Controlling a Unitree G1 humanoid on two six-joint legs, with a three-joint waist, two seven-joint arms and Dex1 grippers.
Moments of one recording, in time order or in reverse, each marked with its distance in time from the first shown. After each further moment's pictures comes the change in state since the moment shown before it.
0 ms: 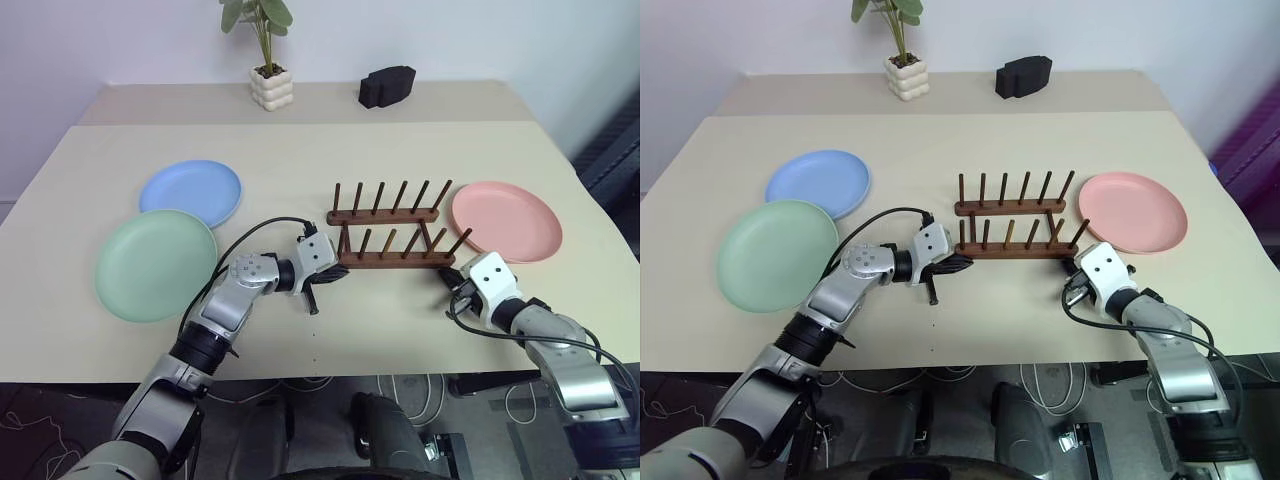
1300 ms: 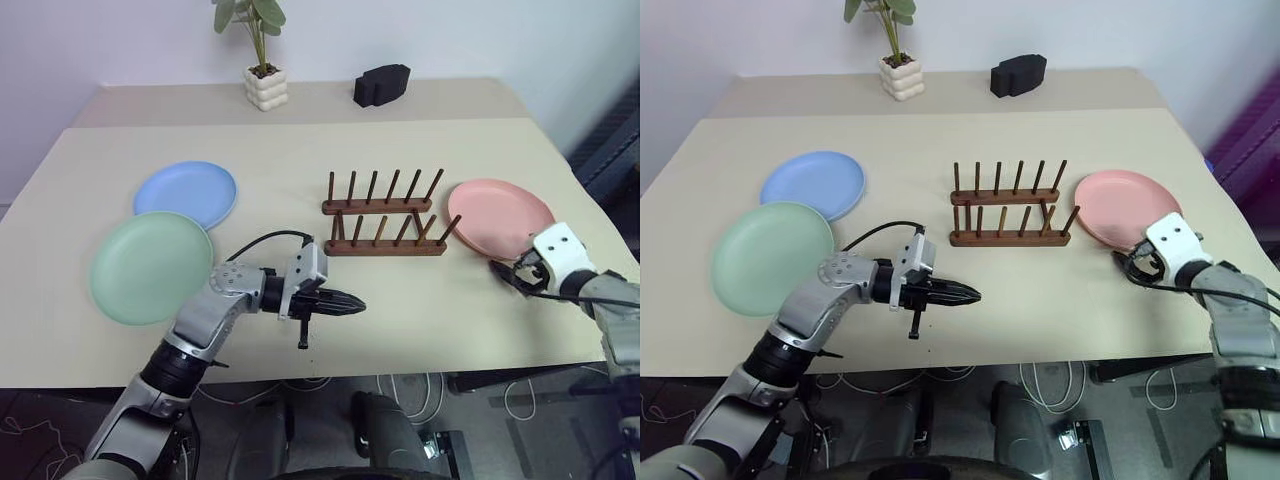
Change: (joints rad) left arm 0.129 0.094 0.005 -0.307 -0.327 0.160 -0.331; right arm -0.224 -0.207 -0.104 0.434 -0.088 -0.137 0.135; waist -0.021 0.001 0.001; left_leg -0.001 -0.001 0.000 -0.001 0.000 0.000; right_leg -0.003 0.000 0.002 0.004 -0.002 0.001
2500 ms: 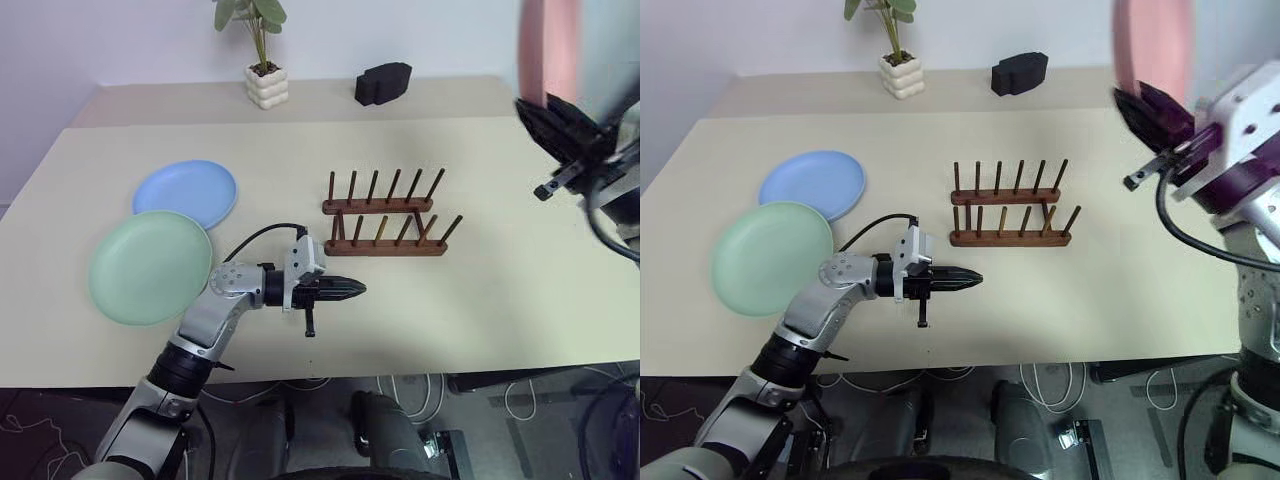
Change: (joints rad) left arm -0.002 -0.047 0.041 0.029 0.018 -0.090 0.085; right arm -0.134 0.052 -0.247 -0.878 0.826 0.409 -0.106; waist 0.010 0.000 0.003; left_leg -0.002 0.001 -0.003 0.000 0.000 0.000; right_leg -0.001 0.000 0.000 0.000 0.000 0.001
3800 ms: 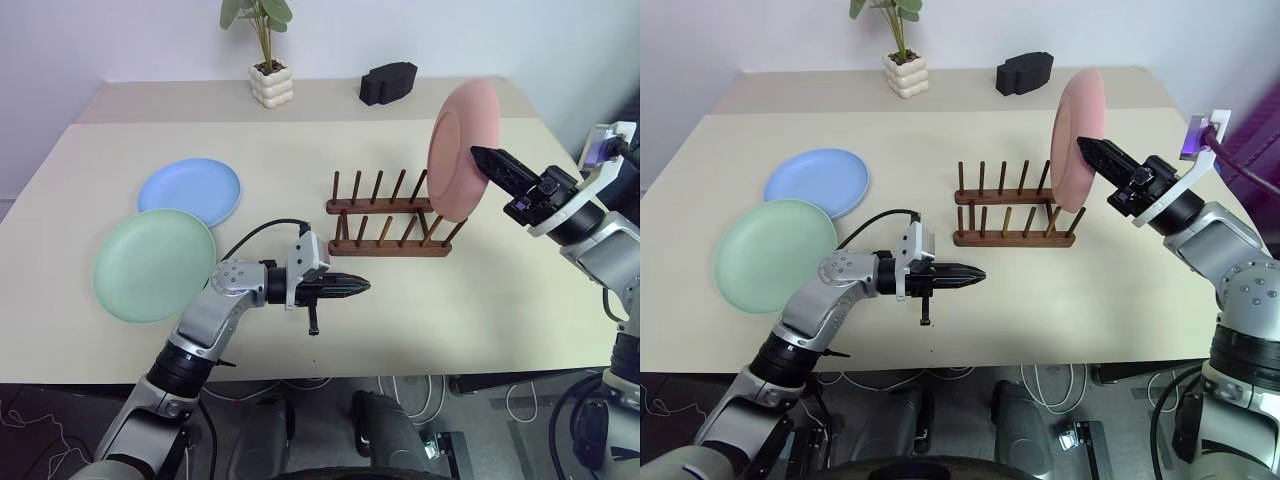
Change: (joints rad) left arm 0.009 0.005 -0.001 -0.059 -0.001 0.037 0.030; right arm -0.023 0.071 -0.035 0.412 0.447 0.342 -0.083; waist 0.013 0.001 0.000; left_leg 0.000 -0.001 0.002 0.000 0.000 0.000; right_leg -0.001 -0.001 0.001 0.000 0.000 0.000
